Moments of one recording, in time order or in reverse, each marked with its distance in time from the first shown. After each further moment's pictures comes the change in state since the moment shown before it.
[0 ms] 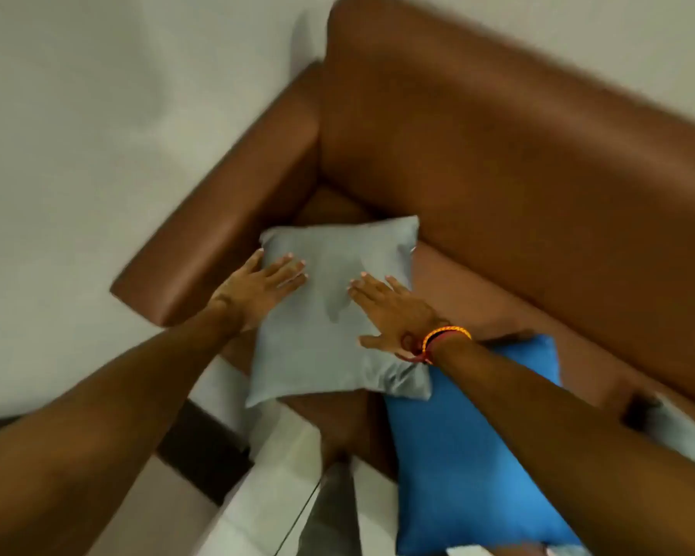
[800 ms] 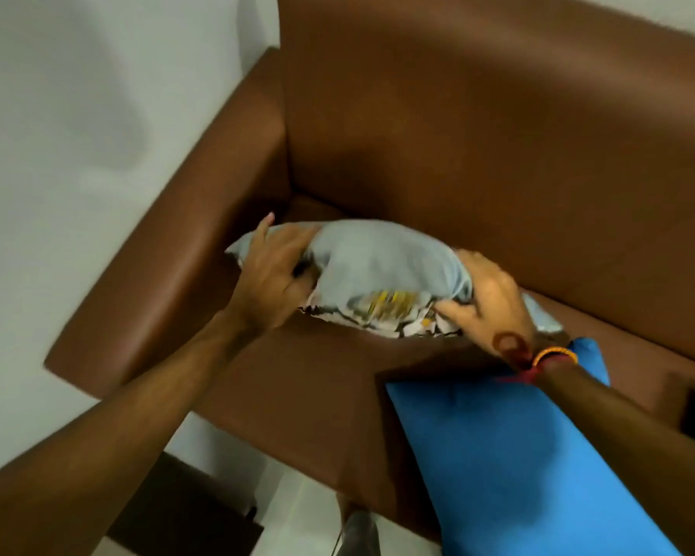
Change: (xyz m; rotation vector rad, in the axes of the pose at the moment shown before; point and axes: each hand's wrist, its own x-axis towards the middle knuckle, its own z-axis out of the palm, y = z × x) left_hand 0.085 -0.007 -0.039 -0.835 0.815 -0.029; right_hand -0.006 0.079 0.017 0.582 0.703 0.291
